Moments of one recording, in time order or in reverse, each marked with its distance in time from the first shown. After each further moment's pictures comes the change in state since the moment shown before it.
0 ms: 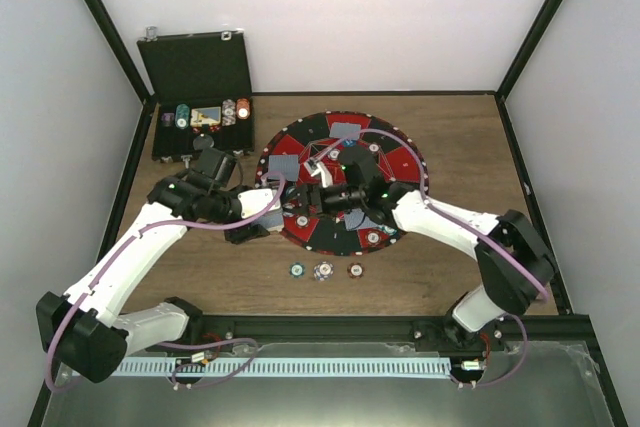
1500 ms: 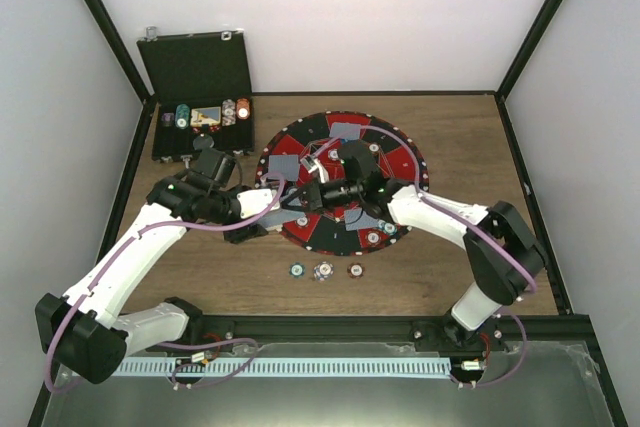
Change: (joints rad) left arm 0.000 -0.008 0.000 -0.003 -0.022 0.004; right arm -0.026 0.093 0.035 0.076 -0.113 0.023
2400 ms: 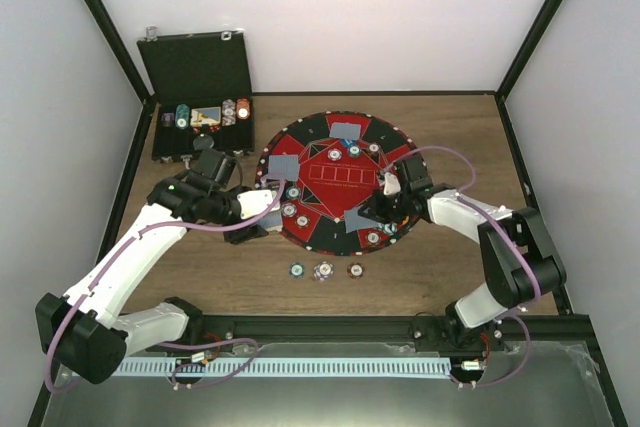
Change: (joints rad) left arm 0.000 0.000 -0.010 0.008 0.000 0.004; right arm -0.367 -0.097 -0.234 -0.367 0.270 -0.270
